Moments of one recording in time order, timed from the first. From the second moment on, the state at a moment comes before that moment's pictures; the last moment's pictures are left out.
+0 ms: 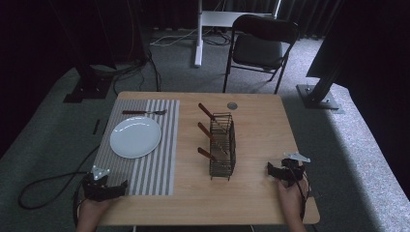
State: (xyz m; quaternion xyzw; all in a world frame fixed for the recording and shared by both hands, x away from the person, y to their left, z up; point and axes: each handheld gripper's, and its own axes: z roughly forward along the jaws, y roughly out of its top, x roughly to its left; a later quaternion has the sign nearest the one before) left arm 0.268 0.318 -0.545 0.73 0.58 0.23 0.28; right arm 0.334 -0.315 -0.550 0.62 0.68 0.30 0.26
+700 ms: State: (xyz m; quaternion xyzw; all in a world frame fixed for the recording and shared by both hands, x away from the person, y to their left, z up) left arm 0.268 0.316 -0.542 0.74 0.58 0.22 0.27; right arm 0.334 -0.315 -0.550 0.62 0.68 0.30 0.26
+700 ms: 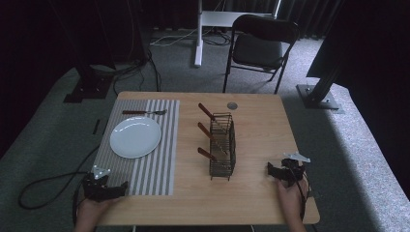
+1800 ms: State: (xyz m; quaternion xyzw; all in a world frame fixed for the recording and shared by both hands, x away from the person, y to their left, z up) left arm 0.283 0.253 -0.484 0.78 0.48 0.20 0.35; right arm 0.334 -0.315 -0.550 0.62 0.68 0.30 0.26
